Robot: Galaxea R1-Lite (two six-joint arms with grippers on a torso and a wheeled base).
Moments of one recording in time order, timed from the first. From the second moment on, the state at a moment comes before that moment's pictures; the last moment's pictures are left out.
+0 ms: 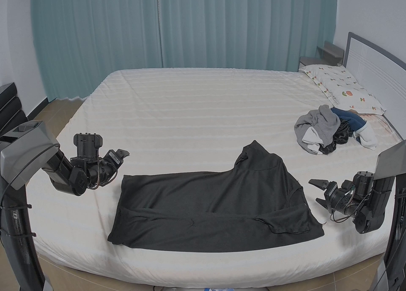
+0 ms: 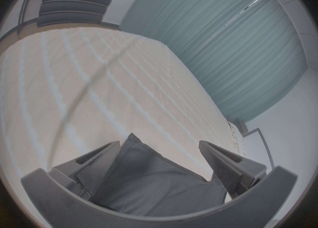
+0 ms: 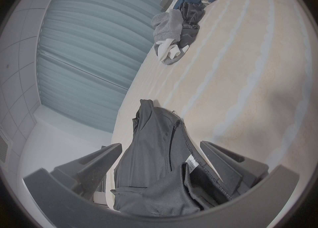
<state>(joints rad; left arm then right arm) -0.05 2.25 -1.00 -0.71 -0.04 -0.85 -0.13 2.40 -0.43 -1.55 0.48 0.88</state>
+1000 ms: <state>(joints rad) -0.03 2.53 -1.22 -0.80 -0.08 -0.76 -0.11 2.43 -0.43 -1.55 0.48 0.88</state>
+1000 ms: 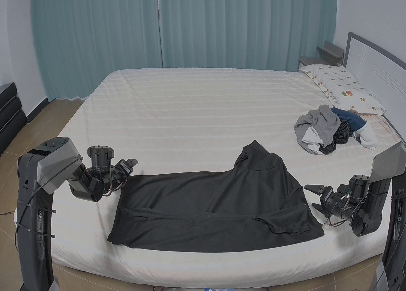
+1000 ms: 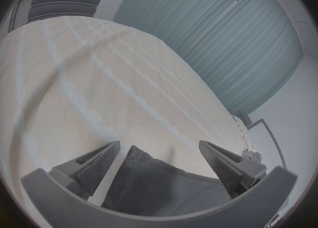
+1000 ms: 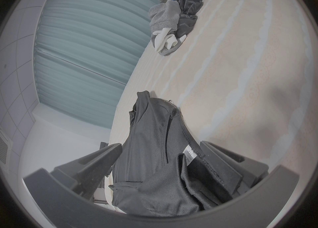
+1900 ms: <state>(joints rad) -0.03 2.55 -1.21 -0.80 -0.07 -0.73 -0.11 2.43 -0.43 -1.55 0.48 0.88</state>
